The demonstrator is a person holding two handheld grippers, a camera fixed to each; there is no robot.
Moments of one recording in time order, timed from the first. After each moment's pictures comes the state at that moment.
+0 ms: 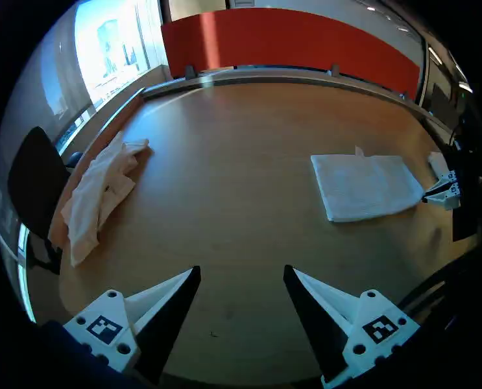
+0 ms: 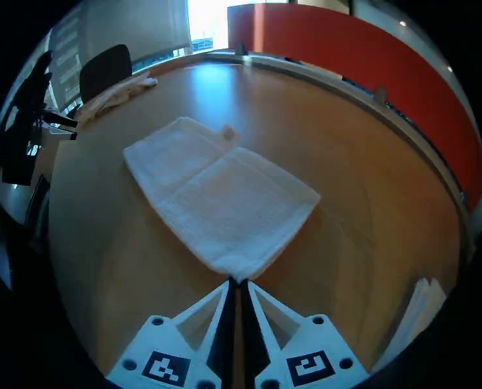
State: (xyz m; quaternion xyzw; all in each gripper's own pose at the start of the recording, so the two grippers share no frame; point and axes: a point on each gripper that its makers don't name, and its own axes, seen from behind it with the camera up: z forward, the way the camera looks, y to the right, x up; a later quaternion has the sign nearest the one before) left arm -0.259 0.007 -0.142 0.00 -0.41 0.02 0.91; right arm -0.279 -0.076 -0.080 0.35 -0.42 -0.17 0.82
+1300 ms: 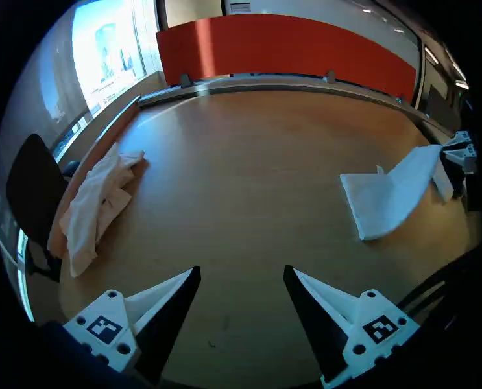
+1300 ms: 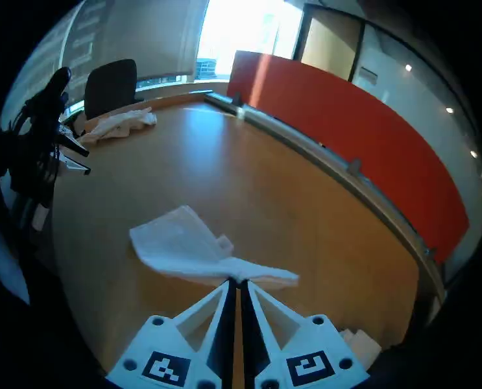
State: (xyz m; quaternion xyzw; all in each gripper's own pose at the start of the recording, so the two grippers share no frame) left arm -0.246 0.018 -0.126 -0.01 -0.39 0.02 0.92; right arm -0.136 -0.083 -0.040 0.34 -0.31 -0.23 0.86
